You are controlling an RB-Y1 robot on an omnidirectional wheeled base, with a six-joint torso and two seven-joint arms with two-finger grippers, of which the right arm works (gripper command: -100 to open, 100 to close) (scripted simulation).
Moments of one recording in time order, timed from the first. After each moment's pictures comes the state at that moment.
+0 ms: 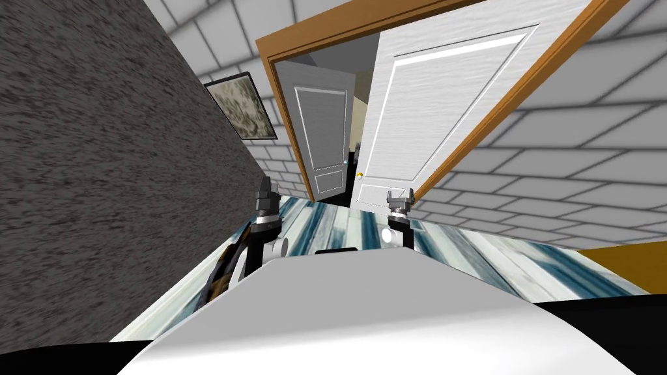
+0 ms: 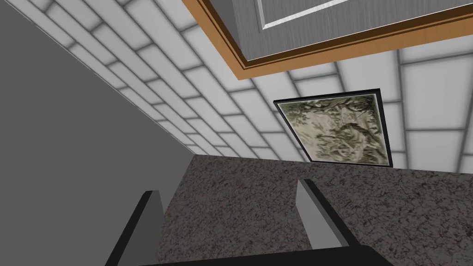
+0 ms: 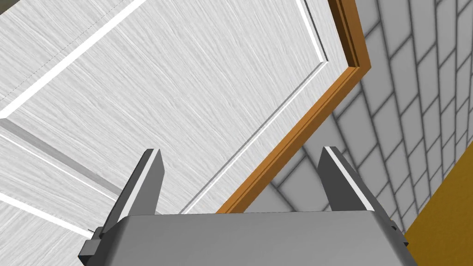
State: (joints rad) arm 0.28 -0.09 -0.16 -1.70 -0.38 -0.69 -0.34
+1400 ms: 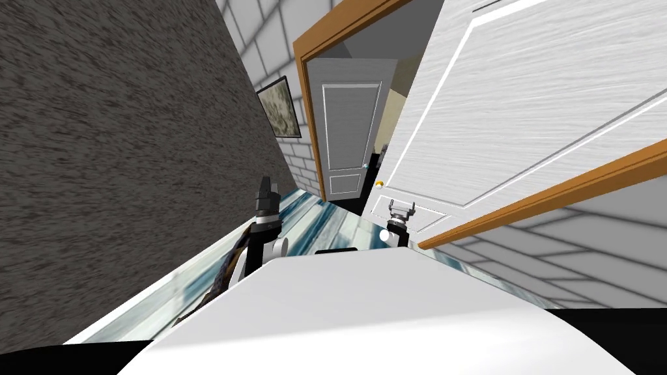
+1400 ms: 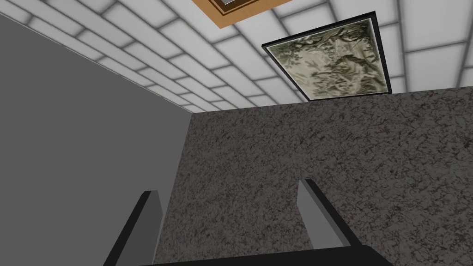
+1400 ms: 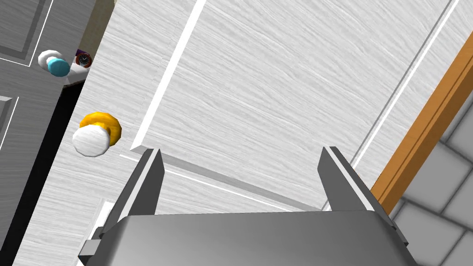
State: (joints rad) arm 0.16 -0.08 -0.23 -1.33 -0.58 -0.82 -0.60
